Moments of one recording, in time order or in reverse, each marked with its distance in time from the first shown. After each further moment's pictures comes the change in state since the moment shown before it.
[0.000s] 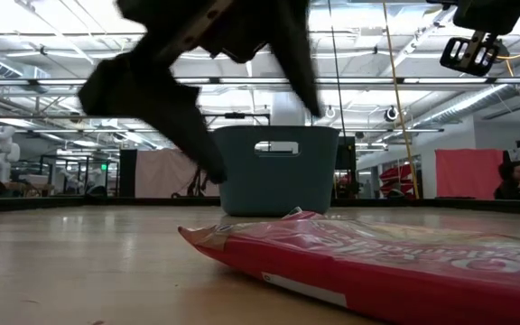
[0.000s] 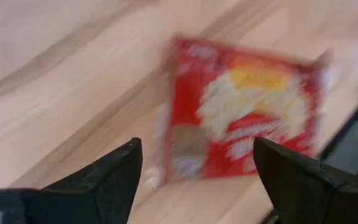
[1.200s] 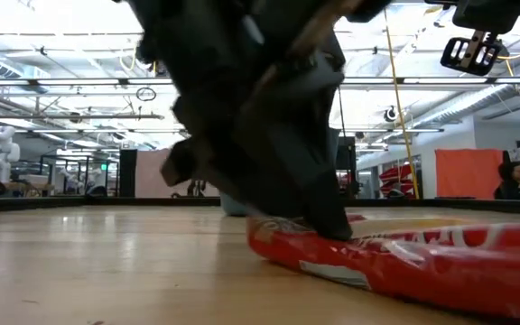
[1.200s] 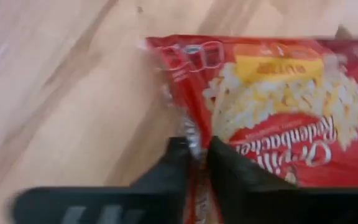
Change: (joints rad) left arm 0.036 0.152 0.003 0.168 -0.036 0.419; right arm 0.000 0.000 0.000 0.008 0.007 0.021
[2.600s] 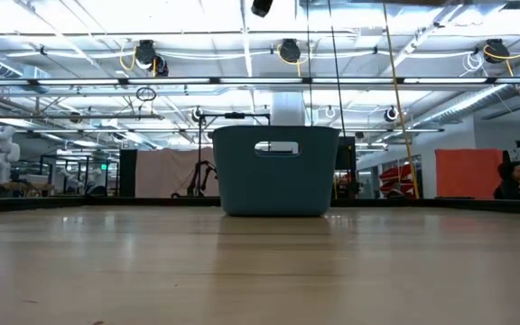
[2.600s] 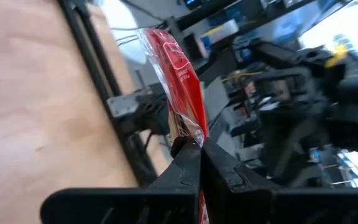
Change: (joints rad) left arm 0.316 -0.463 0.007 0.386 -0.185 -0.191; right arm 0.346 0.027 0.488 -0.309 0.517 -0.643
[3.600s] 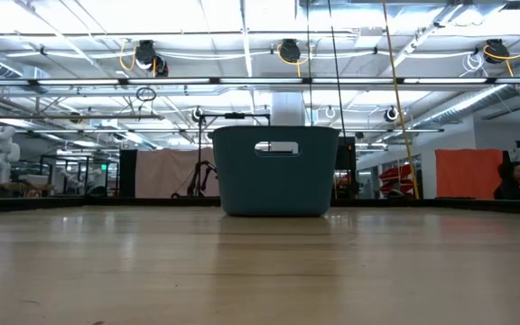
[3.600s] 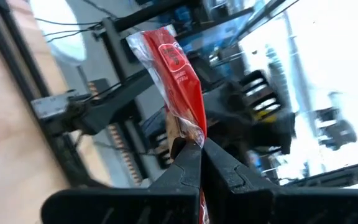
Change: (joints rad) left arm 0.005 -0.172 0.001 0.063 0.102 -0.017; right arm 0.066 0.268 0.159 0.160 0.788 -1.121
